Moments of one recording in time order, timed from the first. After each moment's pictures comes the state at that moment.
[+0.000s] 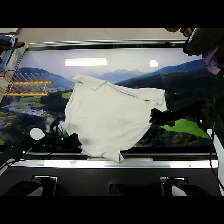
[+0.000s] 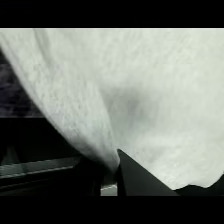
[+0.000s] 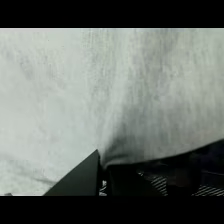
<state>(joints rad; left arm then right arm) -0.02 -1.06 0.49 0.86 -0.95 -1.67 -0.04 -1.24 0.96 2.10 -1.21 -1.60</state>
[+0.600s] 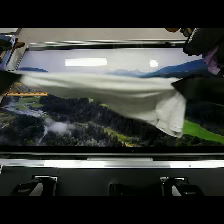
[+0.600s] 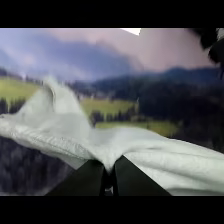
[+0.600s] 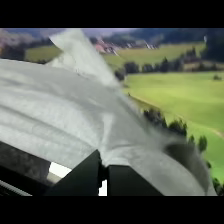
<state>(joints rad) 0.31 -0.78 1.39 1.01 -1.16 -1.70 -0.04 -0.81 1.47 2.14 -1.36 -1.65</state>
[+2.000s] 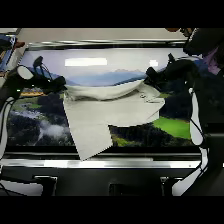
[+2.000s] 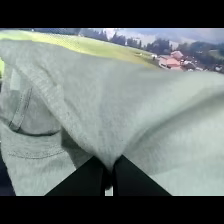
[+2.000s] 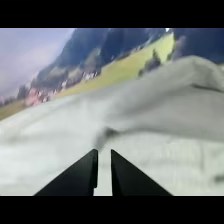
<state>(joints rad) 0.15 -1.67 1.57 1.19 -1.05 -1.71 -0.02 -1.91 1.85 2.21 -1.09 -1.37</state>
